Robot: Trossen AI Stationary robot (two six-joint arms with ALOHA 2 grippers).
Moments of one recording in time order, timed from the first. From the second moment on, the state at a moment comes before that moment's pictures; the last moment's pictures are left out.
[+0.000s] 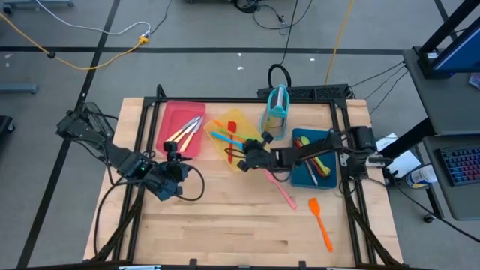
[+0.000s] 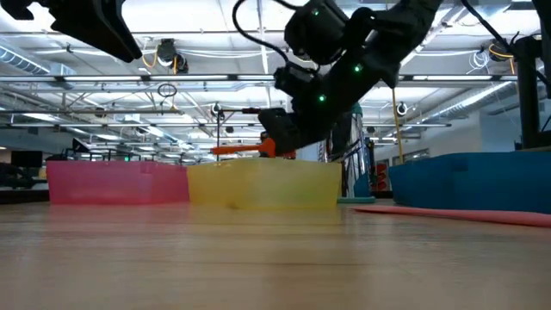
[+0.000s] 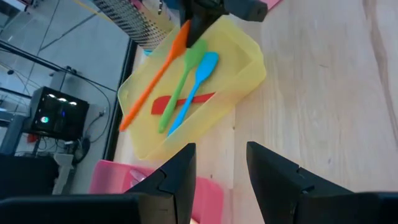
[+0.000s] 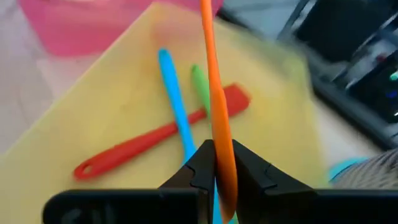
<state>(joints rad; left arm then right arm) -0.55 1.12 0.94 -0.92 -0.77 -0.25 0.03 1.88 1.05 0.14 0.73 0.27</state>
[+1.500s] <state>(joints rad) -0.54 1.12 0.94 -0.92 -0.76 -0.28 0.17 1.72 1.05 0.13 0.47 0.09</state>
